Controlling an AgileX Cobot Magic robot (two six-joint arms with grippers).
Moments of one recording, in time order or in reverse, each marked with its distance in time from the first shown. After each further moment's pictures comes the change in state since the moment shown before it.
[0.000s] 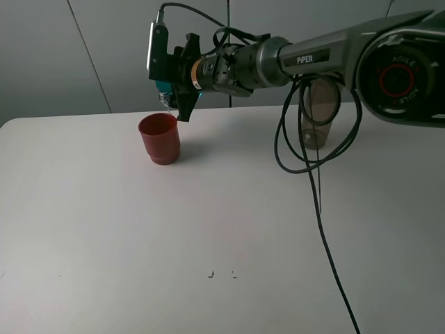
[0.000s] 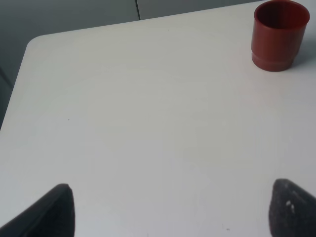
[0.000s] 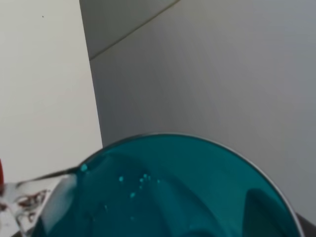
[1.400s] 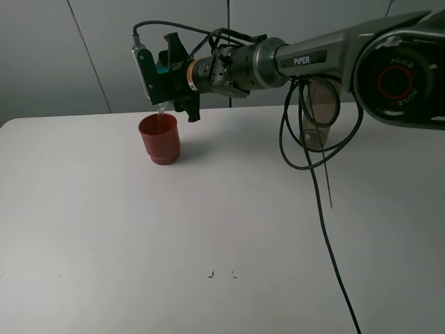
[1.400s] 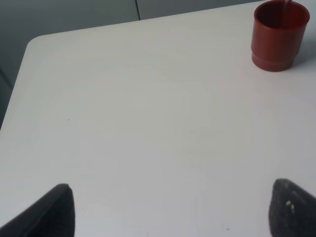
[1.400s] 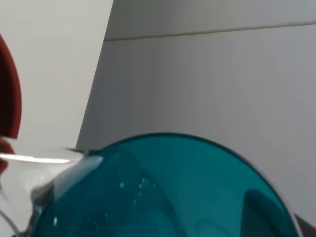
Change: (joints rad) left arm 0.000 0.000 0.000 0.000 0.000 0.000; right arm 0.010 0.000 0.000 0.000 -0.006 -0.422
